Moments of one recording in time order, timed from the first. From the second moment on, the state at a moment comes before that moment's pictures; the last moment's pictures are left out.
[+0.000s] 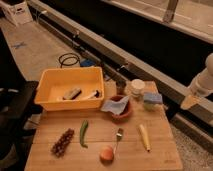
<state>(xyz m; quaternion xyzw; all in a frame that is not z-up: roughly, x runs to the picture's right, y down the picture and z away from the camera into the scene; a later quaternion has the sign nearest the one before) 0.410 0.050 0.686 -0.24 0.05 0.28 0.93</state>
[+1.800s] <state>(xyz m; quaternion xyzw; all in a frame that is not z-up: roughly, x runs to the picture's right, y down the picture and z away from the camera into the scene) 0.411 0.051 0.686 -0.24 0.05 0.28 0.93</state>
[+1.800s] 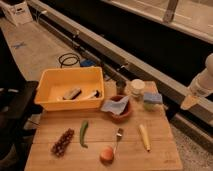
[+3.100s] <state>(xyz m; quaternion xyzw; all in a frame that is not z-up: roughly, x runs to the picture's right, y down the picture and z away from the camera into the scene) 0.236 0.082 0.663 -0.27 -0.03 0.01 0.96</state>
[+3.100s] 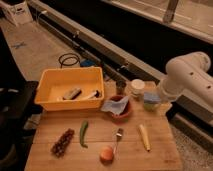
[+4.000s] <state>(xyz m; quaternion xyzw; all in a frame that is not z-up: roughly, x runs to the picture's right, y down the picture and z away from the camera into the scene) 0.234 0.110 0.688 -0.33 -0.01 0.12 0.94</state>
